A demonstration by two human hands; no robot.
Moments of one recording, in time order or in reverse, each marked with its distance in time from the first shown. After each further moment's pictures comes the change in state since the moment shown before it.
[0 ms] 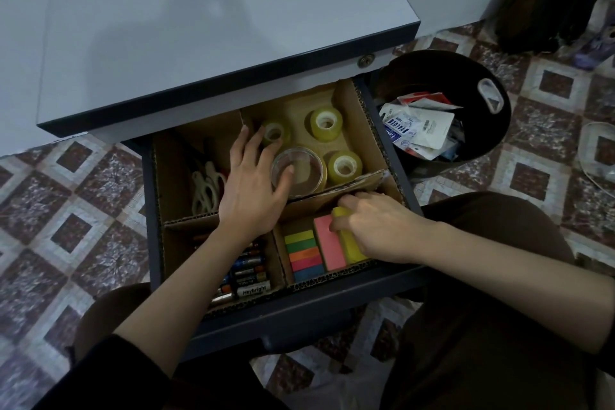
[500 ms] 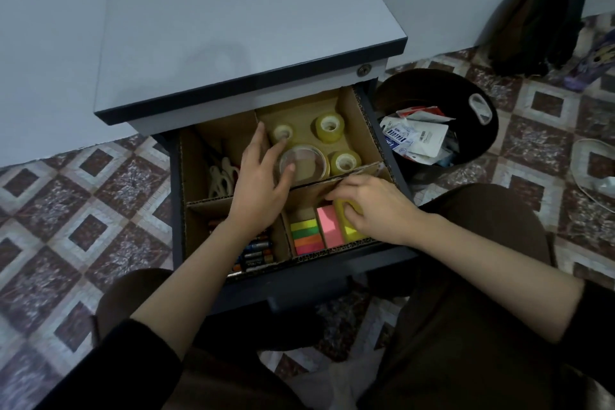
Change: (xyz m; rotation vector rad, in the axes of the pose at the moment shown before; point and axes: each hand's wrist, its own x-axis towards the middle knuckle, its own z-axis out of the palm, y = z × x) left_hand -0.028 0.013 -0.023 -0.204 0.007 -0.031; right_hand -0.015 -0.005 0.009 0.375 0.387 0.084
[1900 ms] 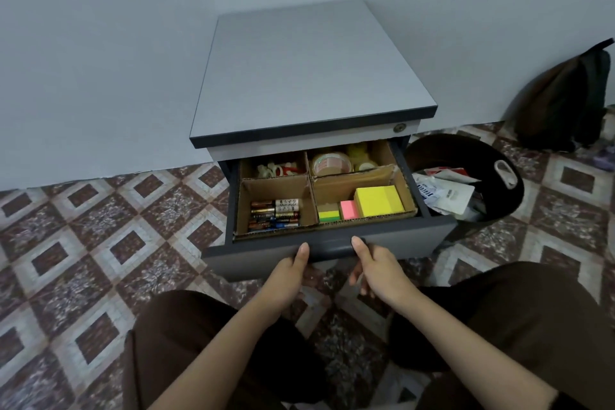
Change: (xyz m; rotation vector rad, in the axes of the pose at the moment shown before) left_hand -0.084 -0.020 0.012 -0.629 -0.239 -0.633; right_hand -0.011 -0.054 0.047 0.722 0.082 0.489
